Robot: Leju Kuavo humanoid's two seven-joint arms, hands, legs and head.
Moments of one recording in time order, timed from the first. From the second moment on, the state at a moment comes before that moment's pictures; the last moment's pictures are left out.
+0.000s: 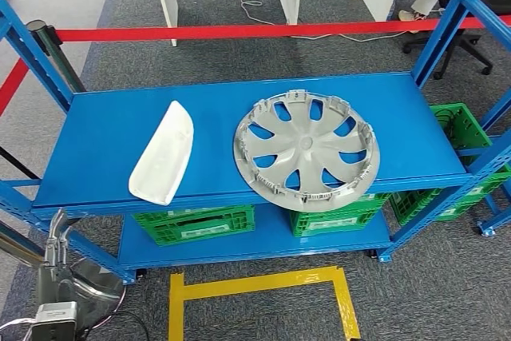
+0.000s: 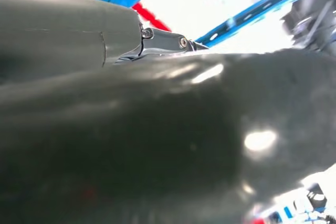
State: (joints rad) left arm 0.30 0.19 -0.34 -1.82 -0.27 0.57 -0.46; right arm 0.06 -0.15 1.01 -0.52 -1.20 -0.15 -0.14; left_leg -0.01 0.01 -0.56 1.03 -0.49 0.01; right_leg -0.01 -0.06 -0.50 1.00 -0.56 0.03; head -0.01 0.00
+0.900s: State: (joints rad) left arm 0.22 0.23 -0.26 -1.74 -0.72 0.65 -0.20; right arm 0.05 -0.20 1.13 -0.58 -1.23 -0.16 -0.11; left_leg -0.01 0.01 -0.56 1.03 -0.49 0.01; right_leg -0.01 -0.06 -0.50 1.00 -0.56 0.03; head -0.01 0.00
